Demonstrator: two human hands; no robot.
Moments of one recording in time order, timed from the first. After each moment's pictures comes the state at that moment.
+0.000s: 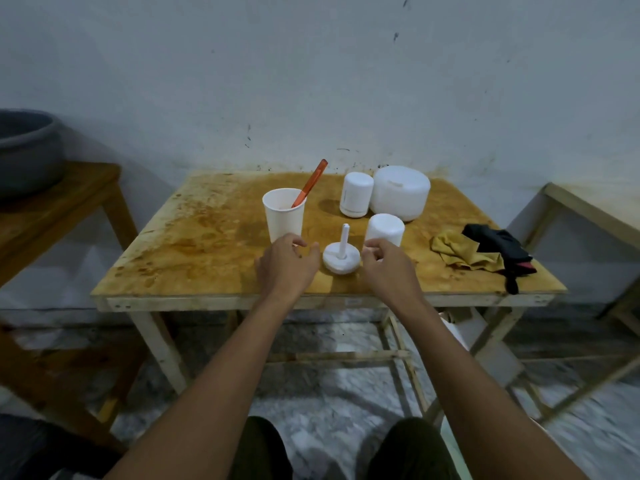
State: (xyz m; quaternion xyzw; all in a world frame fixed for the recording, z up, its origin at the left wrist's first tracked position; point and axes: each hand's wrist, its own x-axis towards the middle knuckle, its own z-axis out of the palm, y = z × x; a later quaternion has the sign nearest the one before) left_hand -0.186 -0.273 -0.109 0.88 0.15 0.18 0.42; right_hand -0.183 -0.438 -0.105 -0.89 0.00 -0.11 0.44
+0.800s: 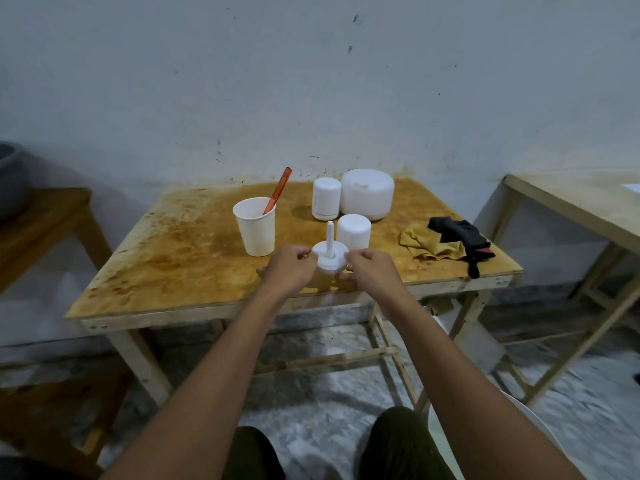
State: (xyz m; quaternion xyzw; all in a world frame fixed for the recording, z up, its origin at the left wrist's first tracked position) left_hand -0.194 -0.305 -0.086 0.89 0.06 0.01 0.45; right_hand -0.201 -0.454 -0.096 -0.77 0.08 -0.01 0.64
